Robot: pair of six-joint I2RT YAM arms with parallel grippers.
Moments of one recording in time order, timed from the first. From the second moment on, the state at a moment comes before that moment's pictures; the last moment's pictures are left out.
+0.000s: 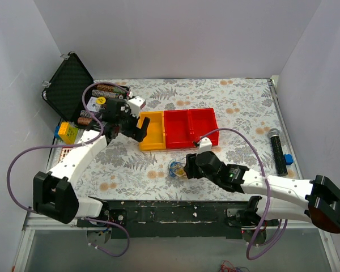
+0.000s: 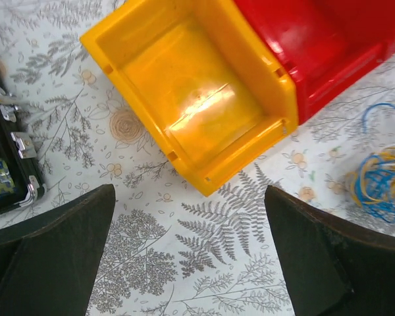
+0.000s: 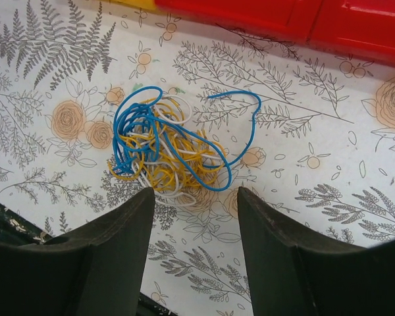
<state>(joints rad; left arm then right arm) -0.35 1.35 1.05 -0.46 0.17 0.15 1.09 1.09 0.55 -0.14 0.36 0.59</state>
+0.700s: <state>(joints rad) -0.68 1.46 0.94 -0.49 0.41 0.09 1.09 0.85 0.41 -0.09 0.34 0.63</state>
